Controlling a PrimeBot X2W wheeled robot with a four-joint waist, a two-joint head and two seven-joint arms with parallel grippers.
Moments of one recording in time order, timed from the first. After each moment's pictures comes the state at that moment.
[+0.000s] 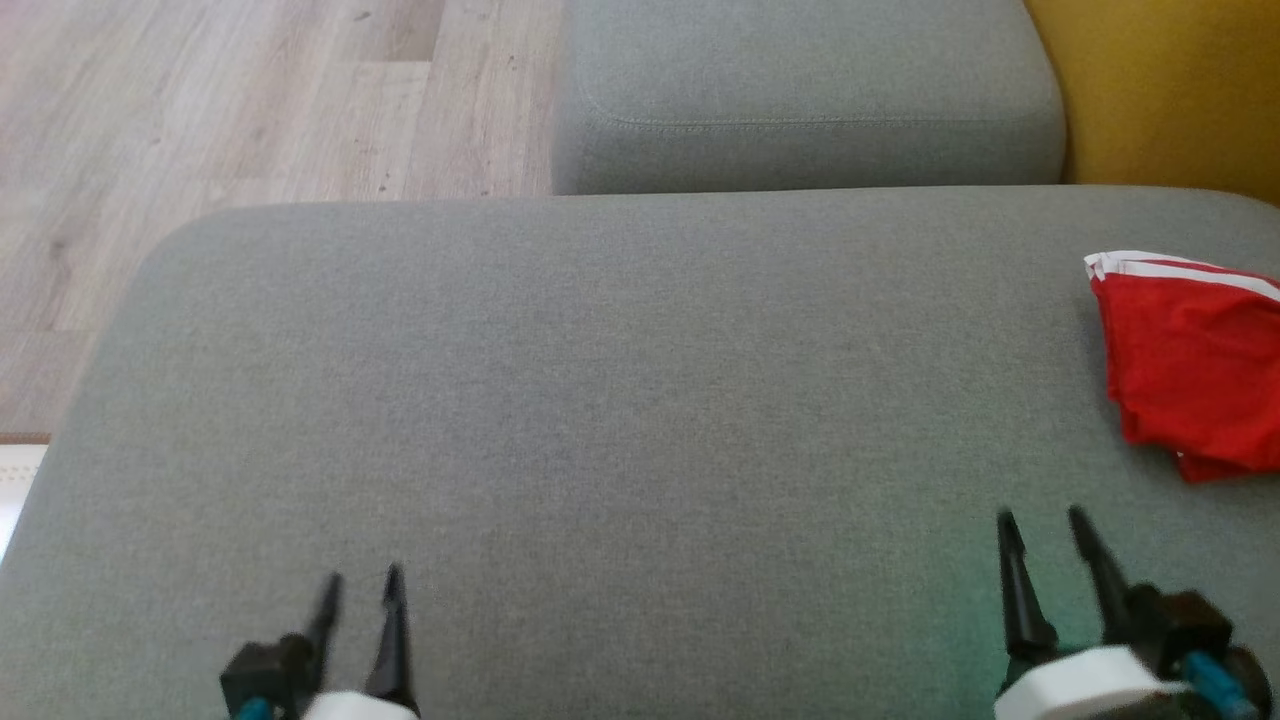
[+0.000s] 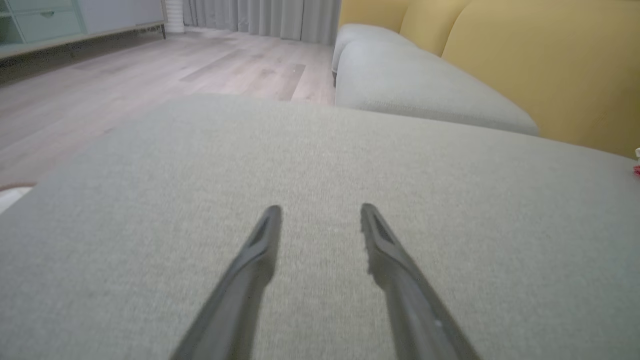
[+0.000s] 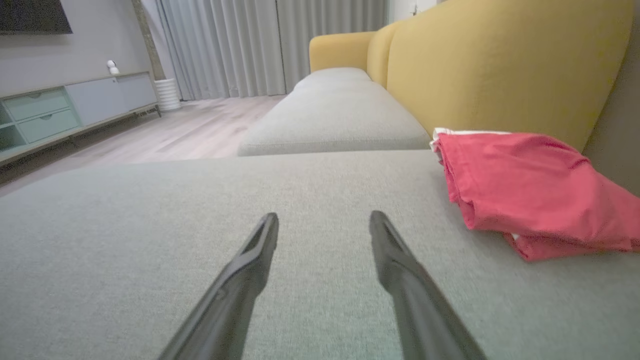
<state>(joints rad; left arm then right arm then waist) 0.16 0.05 -0.15 0.24 -0.20 0.07 -0.25 0.10 -0.04 -0.05 0.30 0.07 0.13 -0.25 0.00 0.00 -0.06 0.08</state>
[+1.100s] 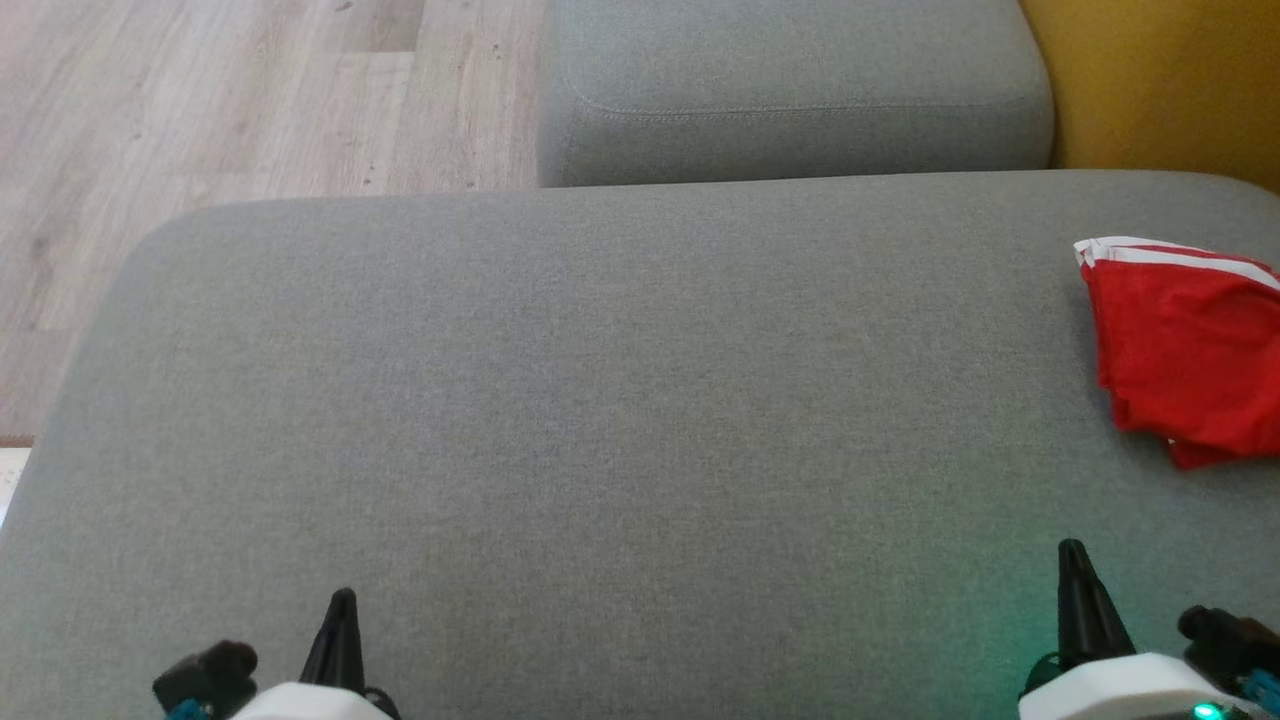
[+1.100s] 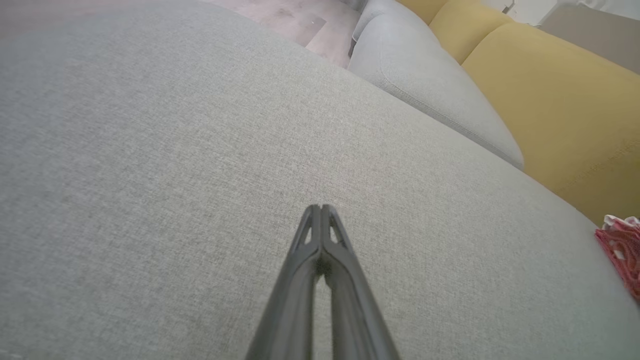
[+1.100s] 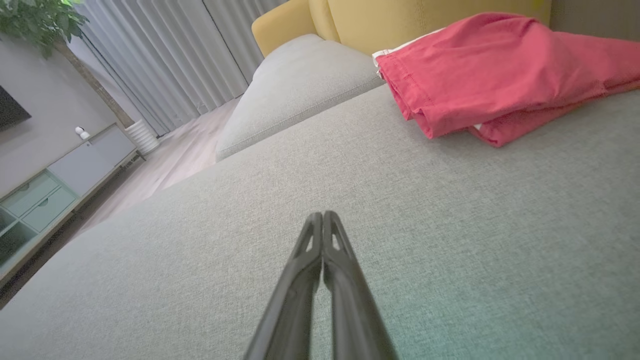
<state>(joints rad) 0.15 0.05 -0.11 0.30 -0.53 0.03 -0.17 0.11 -0.04 -0.06 0.35 0.42 0.13 -0.17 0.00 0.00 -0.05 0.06</state>
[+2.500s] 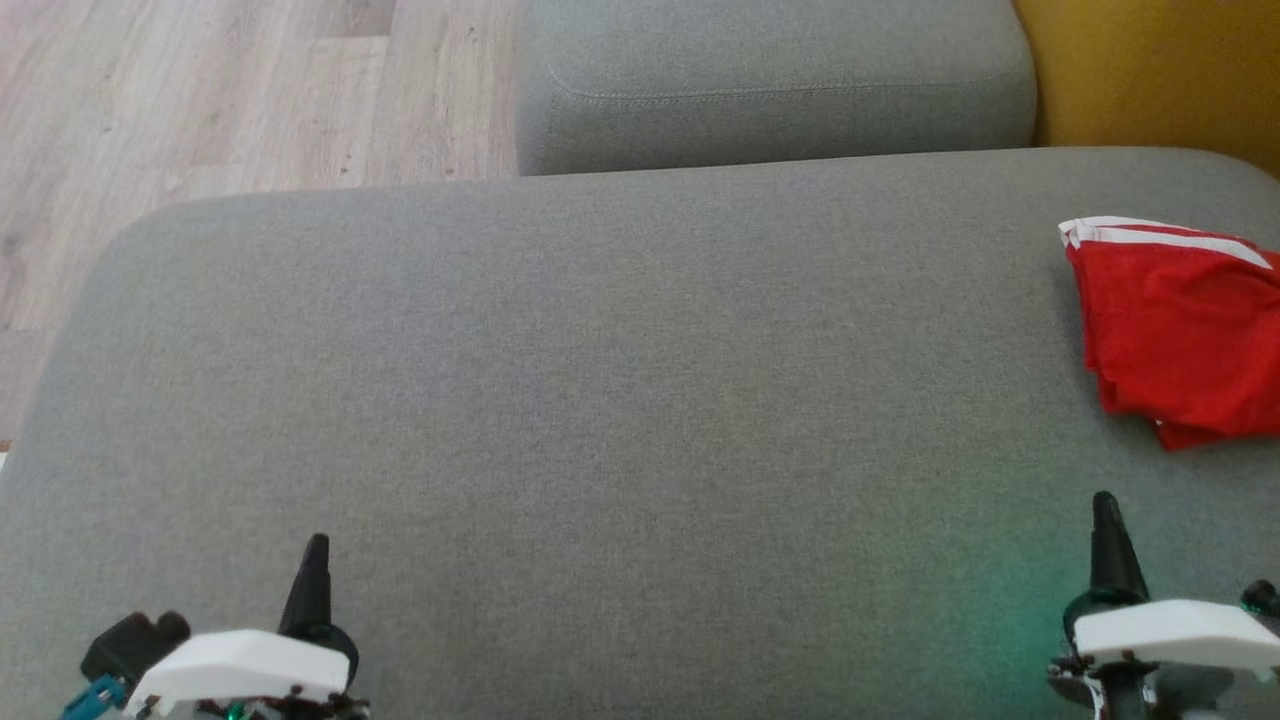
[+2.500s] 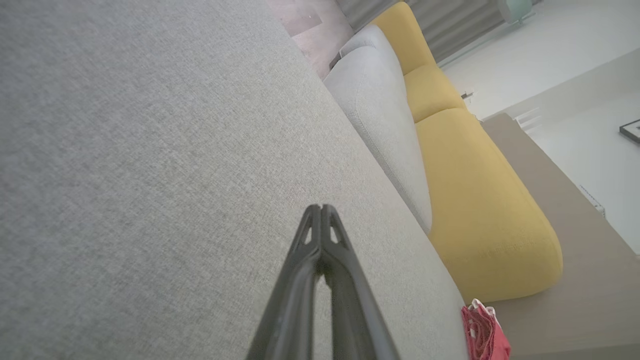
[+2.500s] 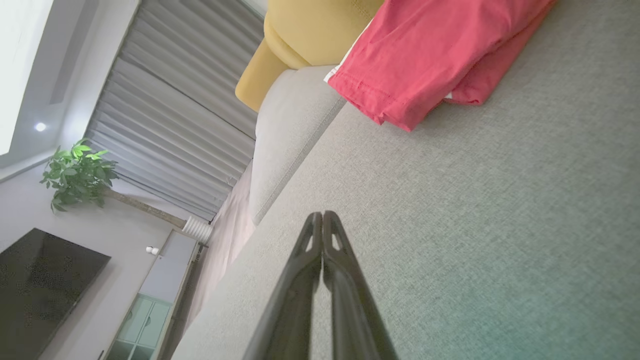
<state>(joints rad) 0.07 0.05 -0.04 0.29 -1.00 -0.04 -0.05 0.04 -0.04 -0.09 0.32 0.94 0.13 -0.04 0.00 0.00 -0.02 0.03</state>
